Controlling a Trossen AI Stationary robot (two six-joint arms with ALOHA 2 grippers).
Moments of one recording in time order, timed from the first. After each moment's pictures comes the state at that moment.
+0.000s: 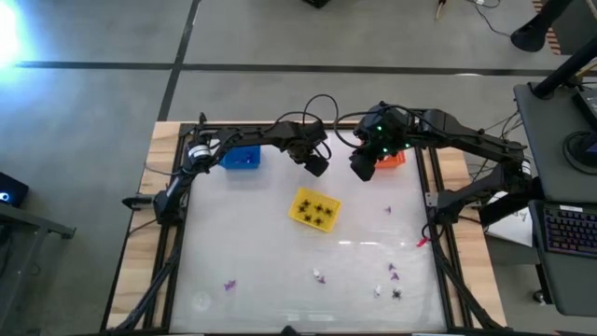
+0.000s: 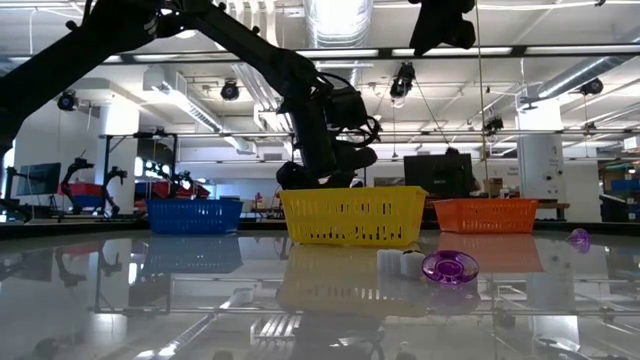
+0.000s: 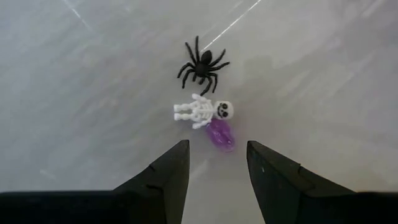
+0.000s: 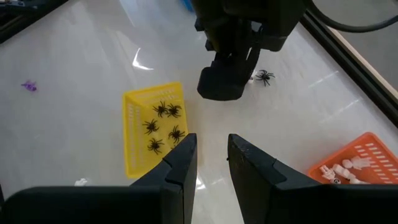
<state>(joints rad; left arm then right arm) 0.41 2.26 1.82 -0.78 0.02 -0.44 -0.29 1.36 1.54 -1.09 -0.05 0.29</state>
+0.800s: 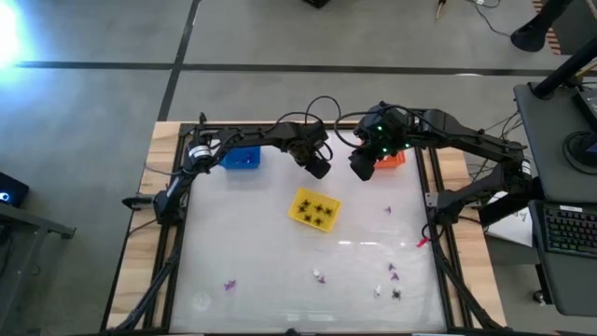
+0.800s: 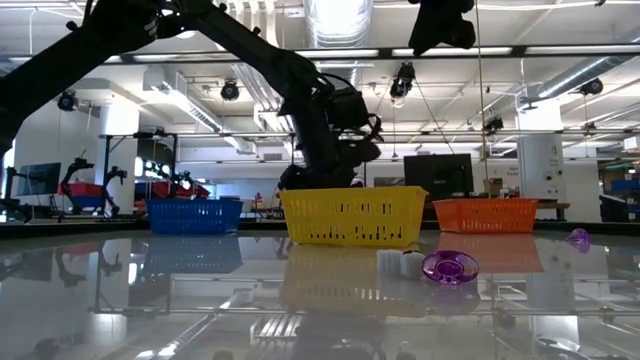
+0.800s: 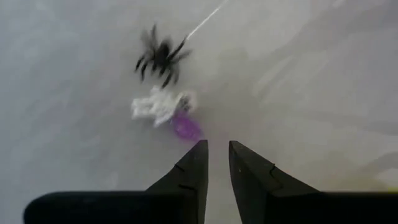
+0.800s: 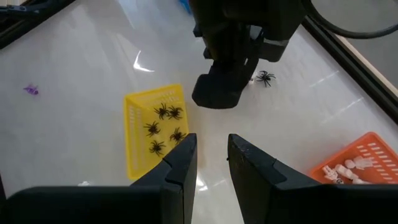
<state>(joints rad) 0.41 2.27 1.82 -0.76 0.12 -0.42 -0.29 1.36 1.54 -1.08 -0.05 0.30</state>
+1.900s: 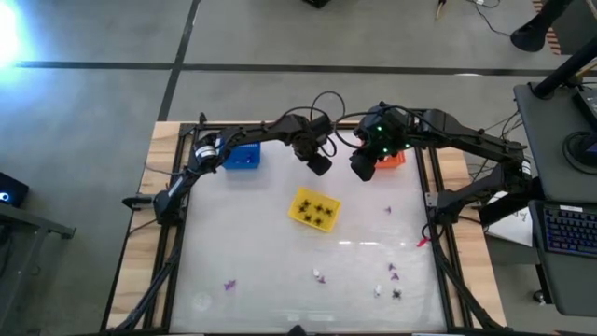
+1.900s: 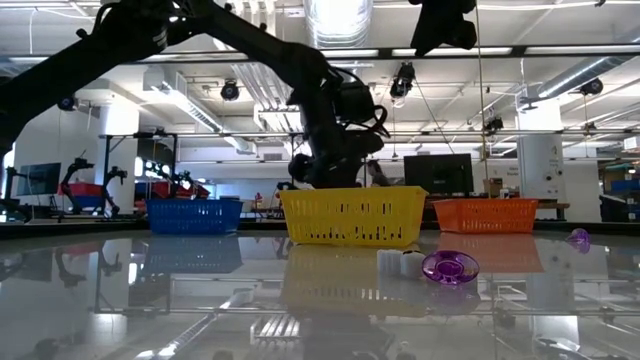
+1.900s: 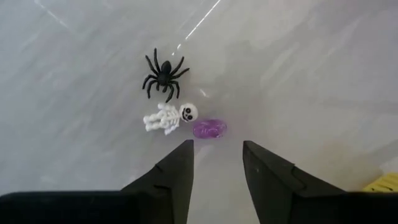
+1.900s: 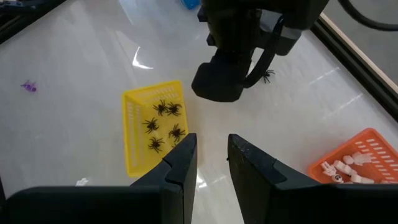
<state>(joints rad) 0.41 2.33 2.03 -0.96 0.10 -0.32 -0.29 1.36 1.54 -1.10 -0.05 0.30</state>
